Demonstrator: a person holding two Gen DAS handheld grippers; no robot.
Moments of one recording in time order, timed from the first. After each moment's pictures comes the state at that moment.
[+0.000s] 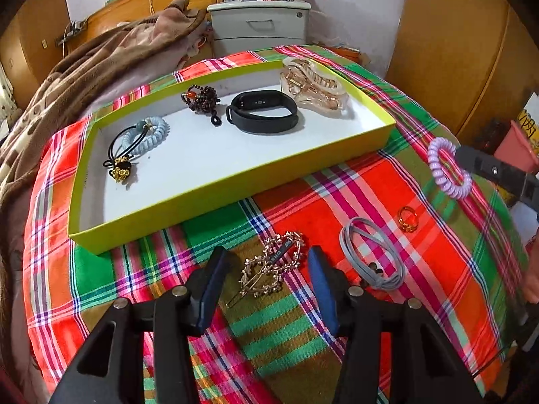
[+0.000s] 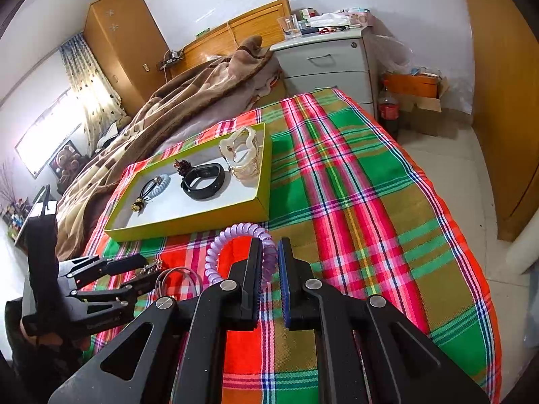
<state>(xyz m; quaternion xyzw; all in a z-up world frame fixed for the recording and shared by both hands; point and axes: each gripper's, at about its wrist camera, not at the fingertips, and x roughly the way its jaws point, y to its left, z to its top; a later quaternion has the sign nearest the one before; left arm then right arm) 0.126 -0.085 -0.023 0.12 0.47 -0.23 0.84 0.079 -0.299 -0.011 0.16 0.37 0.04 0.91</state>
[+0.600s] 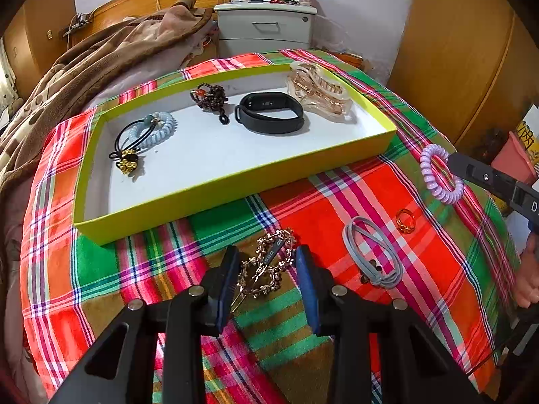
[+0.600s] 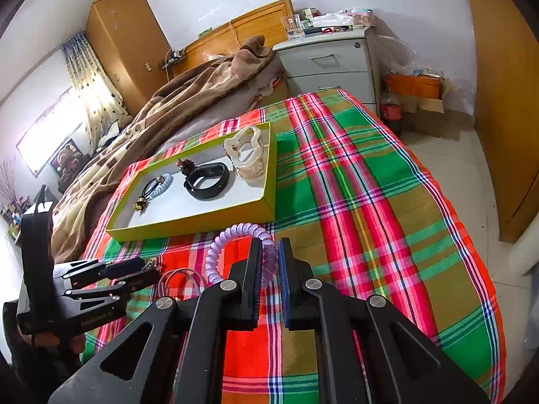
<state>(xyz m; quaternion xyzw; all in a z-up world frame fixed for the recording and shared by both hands) 0.124 -0.072 -0.018 0.10 0.47 -0.22 0.85 0.081 -0.296 -0.012 0.16 0.37 0.04 0.91</state>
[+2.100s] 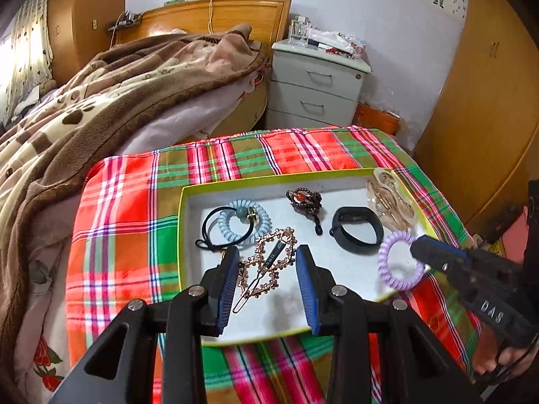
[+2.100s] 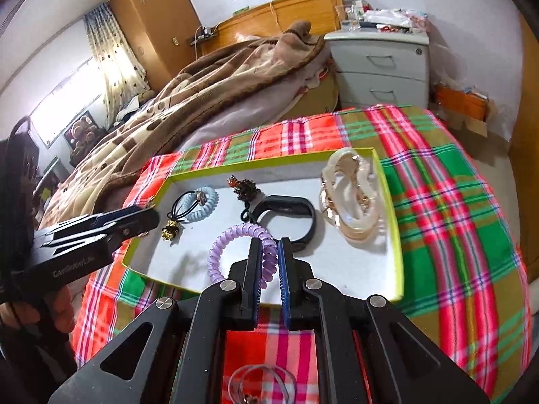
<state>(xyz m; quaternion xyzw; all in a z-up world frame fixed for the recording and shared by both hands) 0.214 -0.013 0.034 0.02 0.43 -0.17 0.89 0.182 -0.213 -0.004 0.12 0.40 0.10 0.90</state>
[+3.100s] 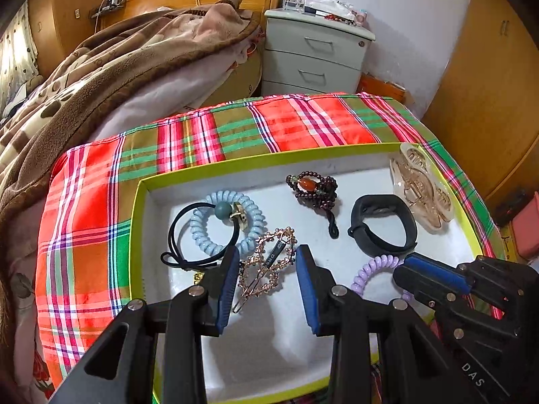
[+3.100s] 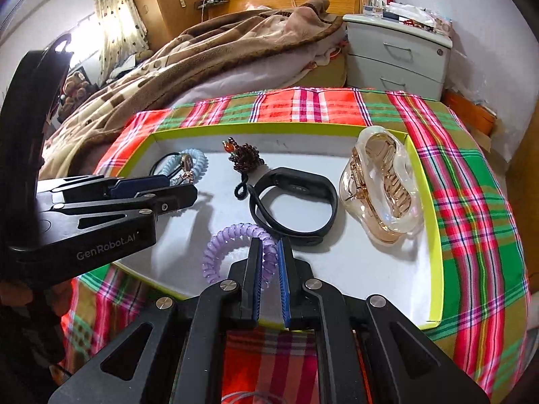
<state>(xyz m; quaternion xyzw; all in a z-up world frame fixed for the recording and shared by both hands) 0.253 -0.043 -0.010 0.05 0.48 -0.17 0.86 0.206 -0.188 -0.033 0.03 0.45 0.09 0.89</state>
